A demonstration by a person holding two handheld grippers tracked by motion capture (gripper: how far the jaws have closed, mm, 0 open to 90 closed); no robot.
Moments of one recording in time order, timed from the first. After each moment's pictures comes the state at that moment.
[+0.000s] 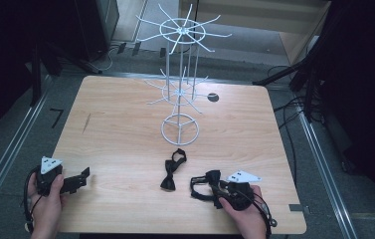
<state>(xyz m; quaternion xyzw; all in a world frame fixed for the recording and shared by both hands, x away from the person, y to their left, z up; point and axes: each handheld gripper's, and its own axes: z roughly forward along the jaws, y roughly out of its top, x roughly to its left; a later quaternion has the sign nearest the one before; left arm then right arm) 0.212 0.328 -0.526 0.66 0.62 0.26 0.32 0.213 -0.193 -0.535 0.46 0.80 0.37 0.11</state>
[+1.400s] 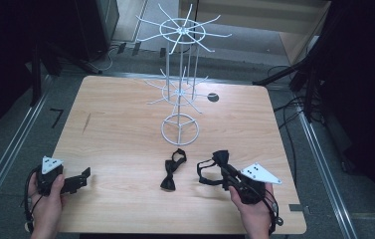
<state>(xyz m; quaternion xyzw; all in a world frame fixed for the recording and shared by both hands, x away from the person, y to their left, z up) 0.212 0.327 -0.526 0.67 0.62 0.26 0.33 0.212 -0.207 -0.492 0.46 0.73 0.47 0.21</state>
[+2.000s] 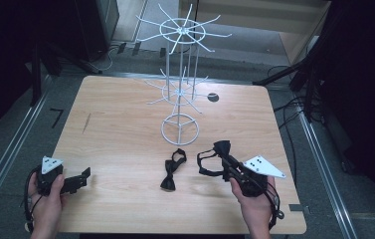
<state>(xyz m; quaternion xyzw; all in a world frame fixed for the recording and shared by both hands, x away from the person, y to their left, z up) 0.213 0.327 -0.526 0.67 0.62 0.26 0.33 0.222 -0.205 -0.470 0.45 0.71 0.49 0.23</state>
